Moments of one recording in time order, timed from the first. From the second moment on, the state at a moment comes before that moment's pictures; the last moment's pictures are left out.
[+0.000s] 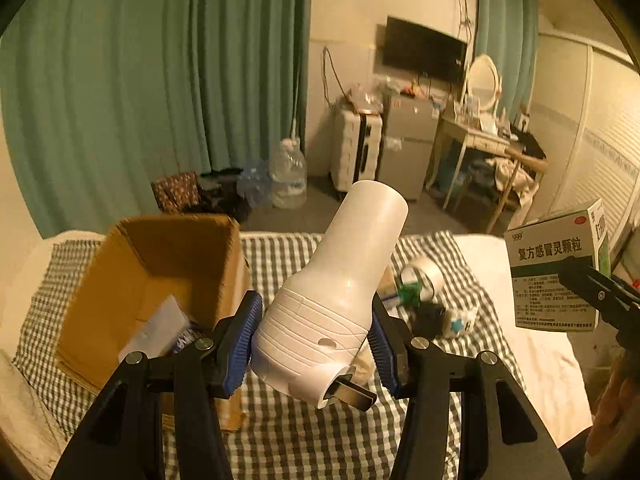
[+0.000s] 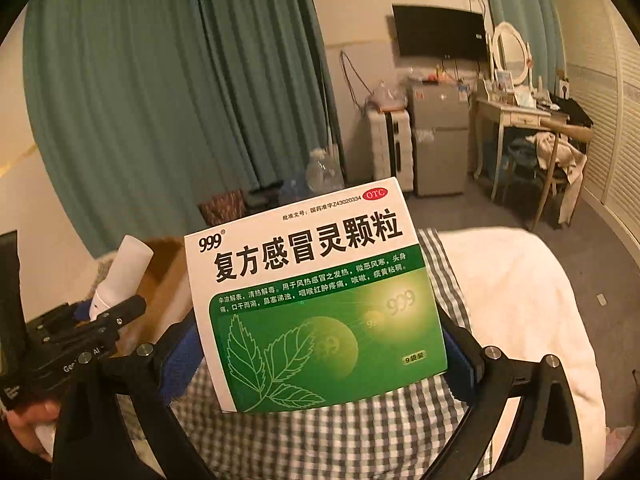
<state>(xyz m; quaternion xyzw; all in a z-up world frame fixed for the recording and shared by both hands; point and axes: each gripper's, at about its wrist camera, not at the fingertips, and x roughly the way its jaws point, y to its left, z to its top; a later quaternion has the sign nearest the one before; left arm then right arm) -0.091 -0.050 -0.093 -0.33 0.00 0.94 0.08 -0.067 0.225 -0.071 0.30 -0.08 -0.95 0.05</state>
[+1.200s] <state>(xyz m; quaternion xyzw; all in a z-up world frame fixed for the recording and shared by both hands) -0.092 -0.189 -0.069 -0.29 0.01 0.96 0.00 -0.085 0.059 -0.042 0.26 -0.03 -0.96 0.13</state>
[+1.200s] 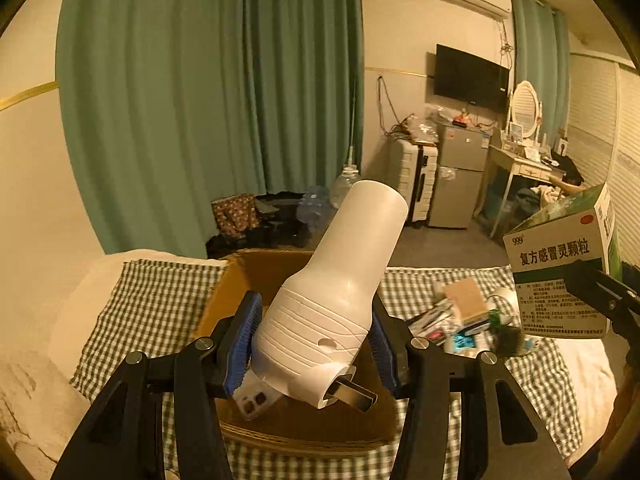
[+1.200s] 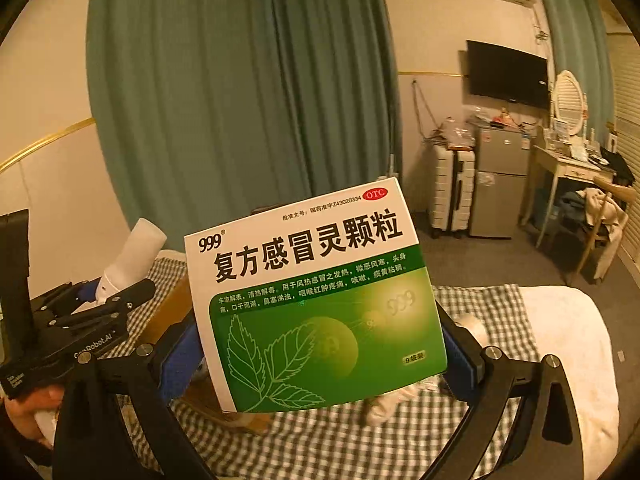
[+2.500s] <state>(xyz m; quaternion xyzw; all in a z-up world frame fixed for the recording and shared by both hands) -0.164 -0.269 -0.216 -0.44 0.02 0.90 0.04 -0.178 -0.102 -0.176 0.38 0.04 -0.91 0.17</state>
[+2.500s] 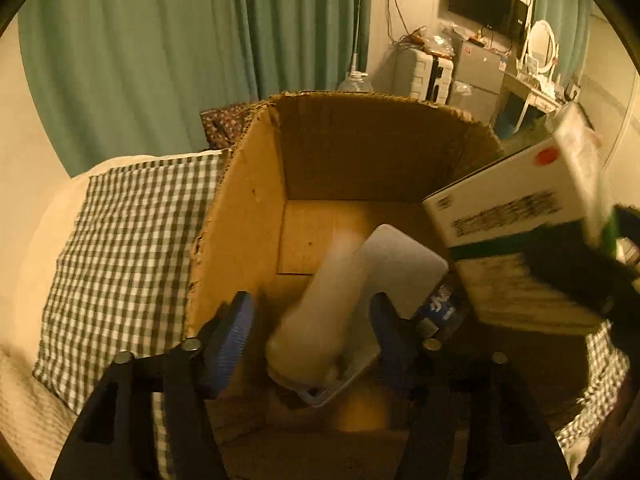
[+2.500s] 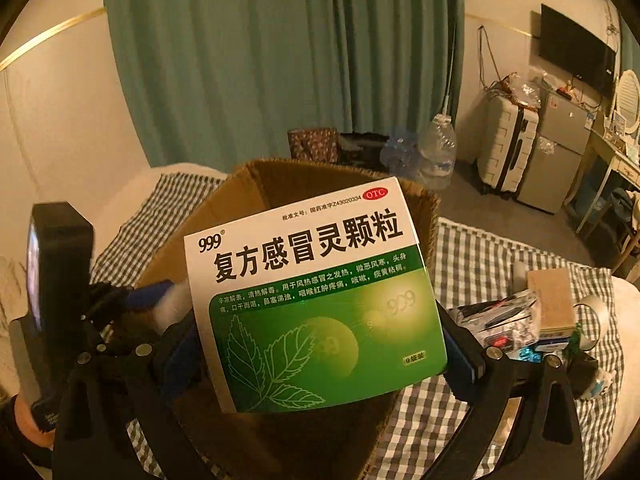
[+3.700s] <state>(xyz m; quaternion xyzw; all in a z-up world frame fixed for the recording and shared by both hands) -0.093 -0.159 -0.058 -0.30 0.07 0.95 0.01 -0.101 0.036 -0.052 0.27 -0.02 -0.95 0.12</state>
